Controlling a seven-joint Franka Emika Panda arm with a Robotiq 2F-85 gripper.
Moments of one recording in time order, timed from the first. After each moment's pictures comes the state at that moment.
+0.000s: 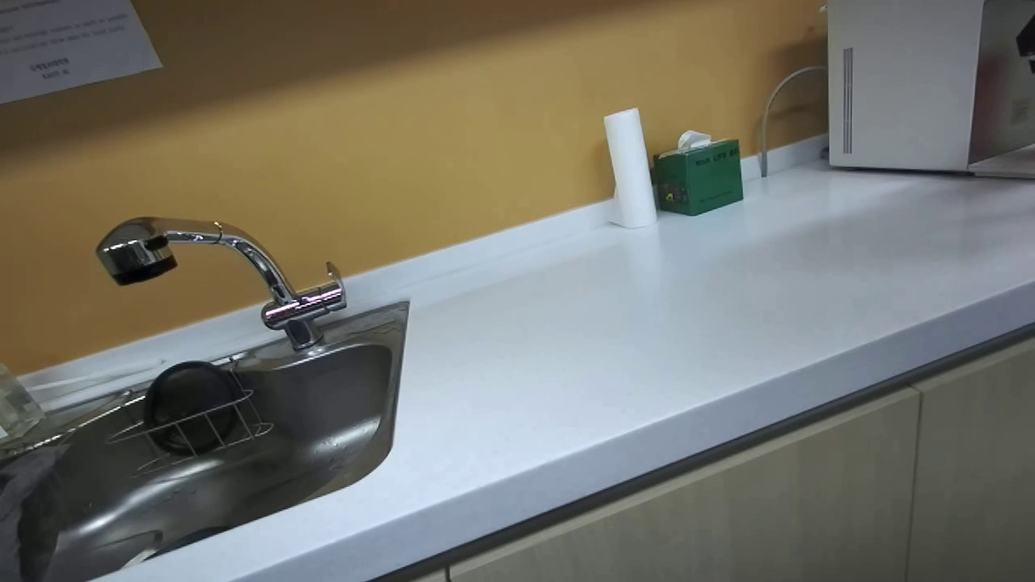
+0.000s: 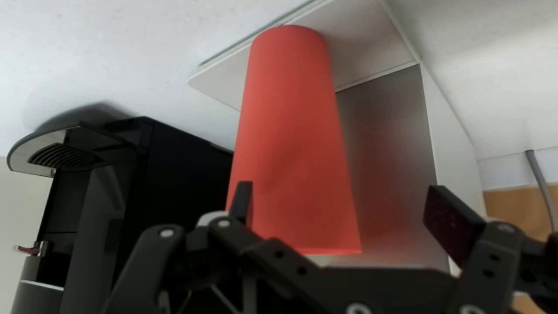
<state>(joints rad) 0.16 0.29 -0.49 -2.29 0.72 3.46 -0.37</state>
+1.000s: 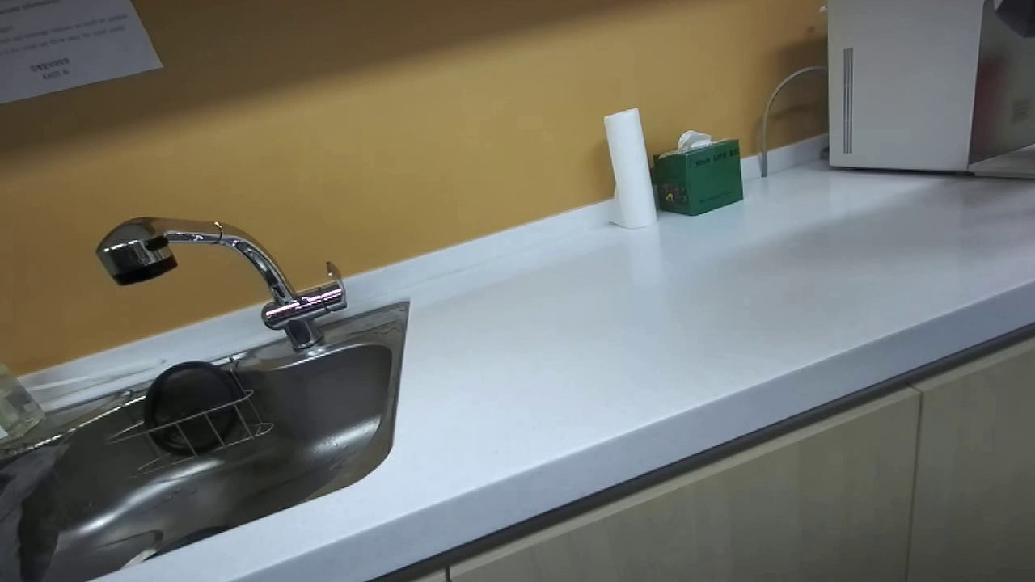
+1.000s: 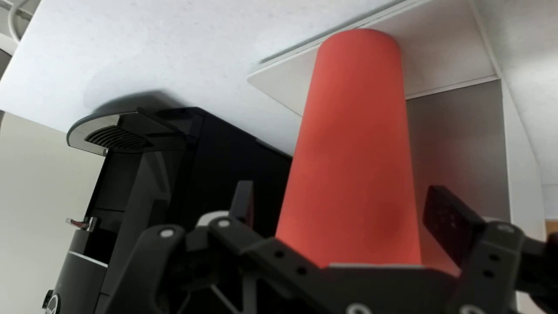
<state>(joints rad) 0.40 0.43 -0.77 -2.26 0.79 3.46 -0.39</state>
